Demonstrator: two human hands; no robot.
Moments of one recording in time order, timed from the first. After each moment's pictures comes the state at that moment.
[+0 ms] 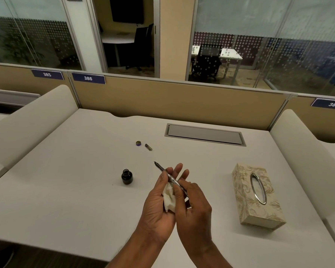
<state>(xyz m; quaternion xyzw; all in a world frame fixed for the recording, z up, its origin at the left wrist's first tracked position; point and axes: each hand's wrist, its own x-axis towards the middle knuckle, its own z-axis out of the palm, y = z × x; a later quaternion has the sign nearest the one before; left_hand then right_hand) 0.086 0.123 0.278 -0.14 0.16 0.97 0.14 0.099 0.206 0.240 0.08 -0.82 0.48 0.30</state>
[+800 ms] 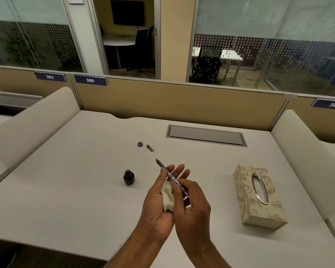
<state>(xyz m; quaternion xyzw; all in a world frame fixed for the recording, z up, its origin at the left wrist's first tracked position) 0.089 0.117 0.290 -0.15 0.20 0.96 0.13 0.101 0.196 0.244 0.08 -0.80 0.51 0.30</state>
